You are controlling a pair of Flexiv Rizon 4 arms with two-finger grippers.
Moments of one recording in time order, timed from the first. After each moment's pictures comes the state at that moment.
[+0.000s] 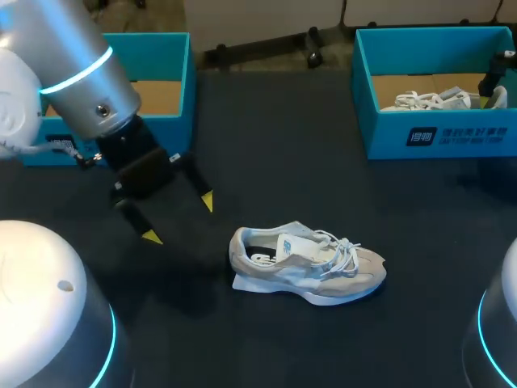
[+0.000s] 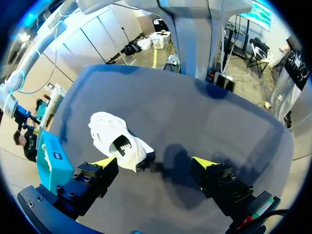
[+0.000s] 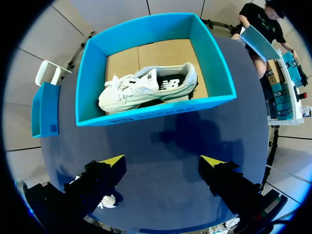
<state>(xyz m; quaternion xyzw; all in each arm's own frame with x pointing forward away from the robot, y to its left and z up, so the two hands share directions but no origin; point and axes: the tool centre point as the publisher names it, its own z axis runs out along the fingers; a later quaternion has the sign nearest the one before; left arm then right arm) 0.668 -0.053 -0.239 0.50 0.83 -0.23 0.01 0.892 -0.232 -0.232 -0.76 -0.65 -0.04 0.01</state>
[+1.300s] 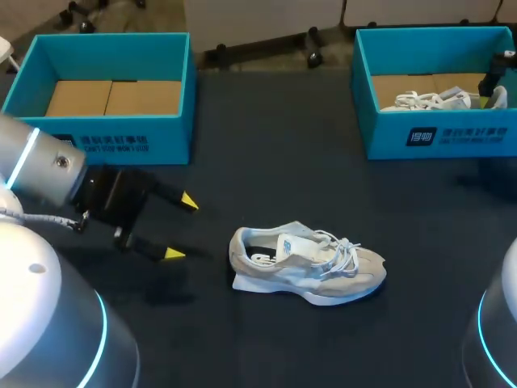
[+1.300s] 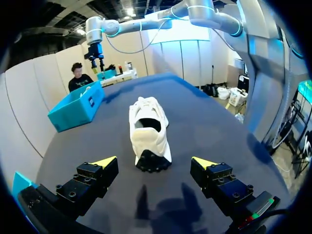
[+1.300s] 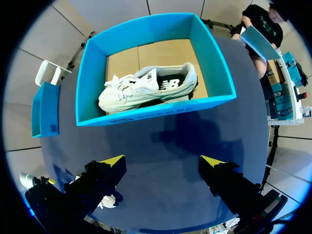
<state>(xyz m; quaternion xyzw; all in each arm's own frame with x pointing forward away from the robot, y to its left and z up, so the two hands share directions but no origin) 0.691 -0.046 -0.310 0.11 0.89 -0.45 0.02 0.892 -0.232 -0.232 -0.76 -0.65 -0.04 0.01</state>
